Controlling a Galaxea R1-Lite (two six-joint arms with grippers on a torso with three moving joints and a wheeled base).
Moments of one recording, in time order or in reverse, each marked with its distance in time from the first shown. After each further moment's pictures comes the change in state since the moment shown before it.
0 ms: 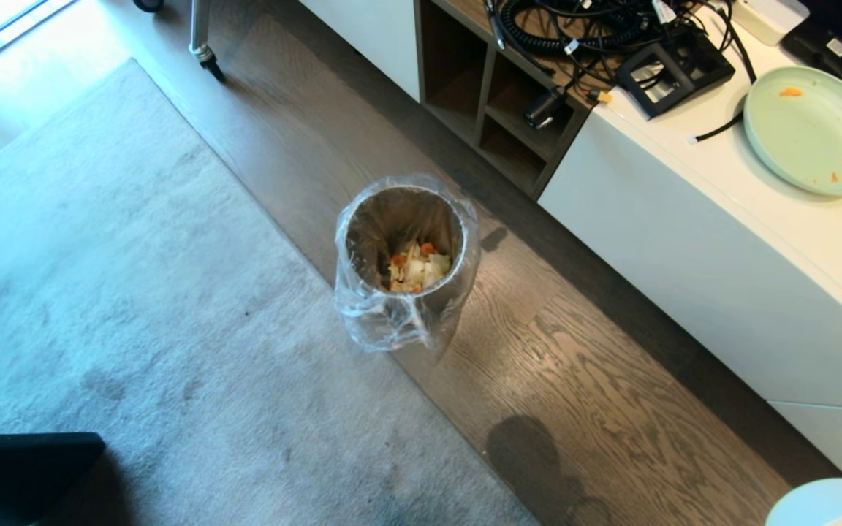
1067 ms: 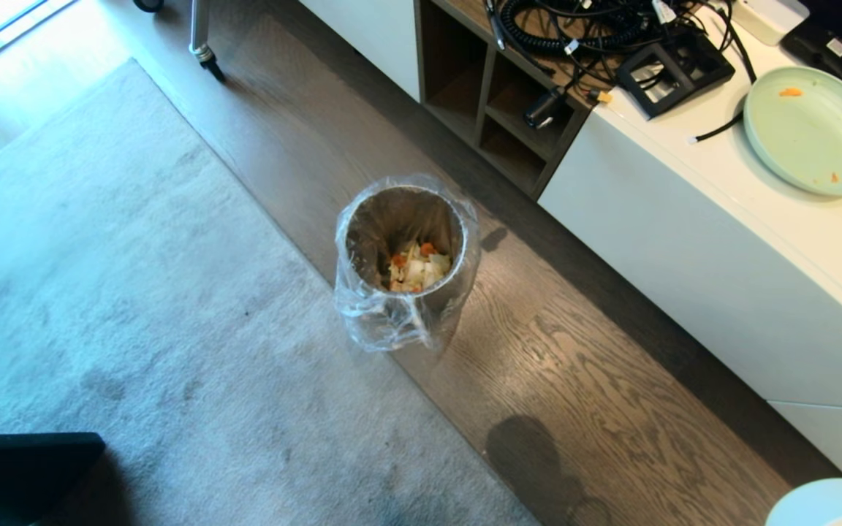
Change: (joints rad) left arm 0.000 0.000 0.000 0.000 0.000 0.000; right arm 0.001 -0.008 0.000 -0.001 0.000 0.000
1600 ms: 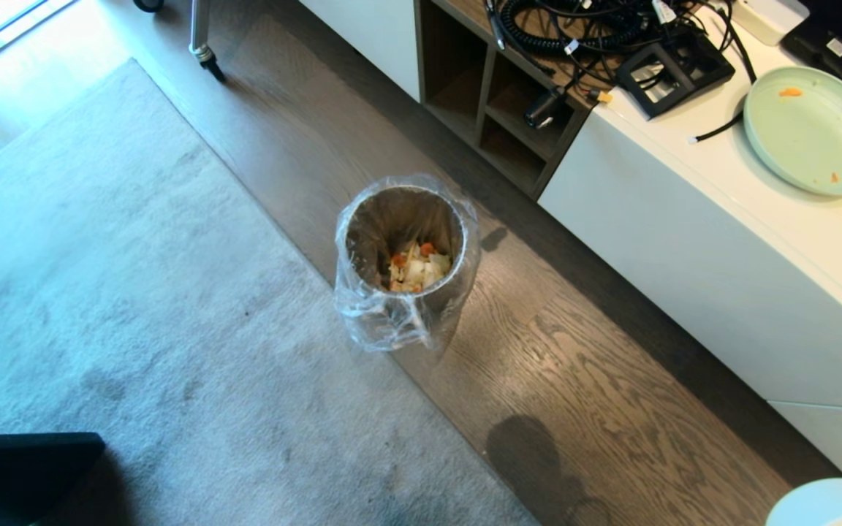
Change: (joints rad) left arm 0.000 0.000 0.000 0.000 0.000 0.001; right arm -0.001 0.000 0.000 0.000 0.000 0.002
